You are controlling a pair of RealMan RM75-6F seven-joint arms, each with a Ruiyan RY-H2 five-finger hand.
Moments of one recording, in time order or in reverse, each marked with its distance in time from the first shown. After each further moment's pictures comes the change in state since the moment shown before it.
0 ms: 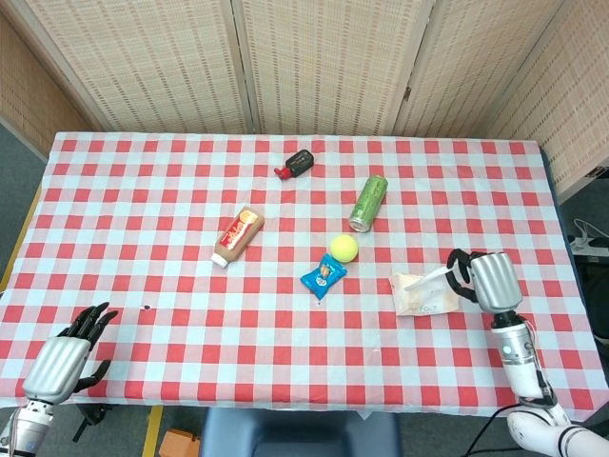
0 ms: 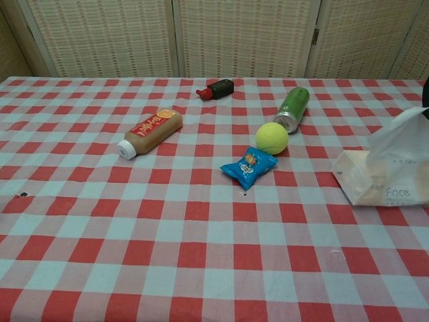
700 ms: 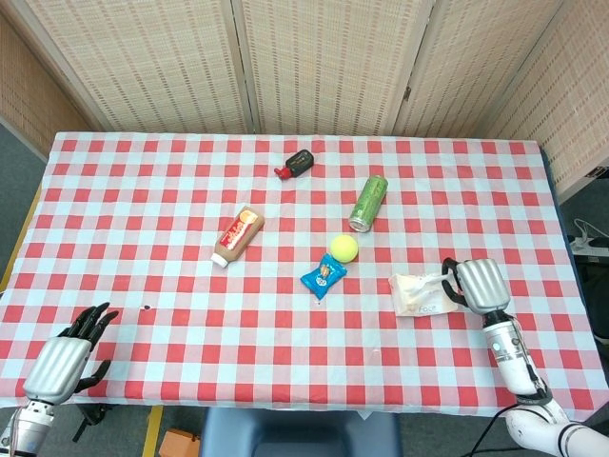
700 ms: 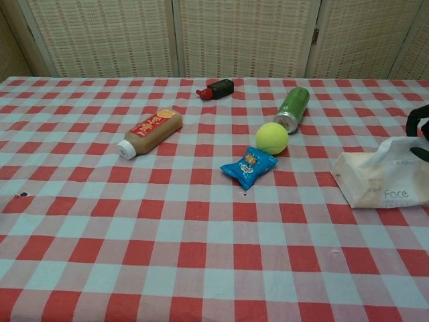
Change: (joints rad) left arm 0.002 -0.004 0.001 0.001 0.004 0.004 0.018; right arm 0.019 0.007 -0.038 -0.033 0.063 -0.204 -0.193
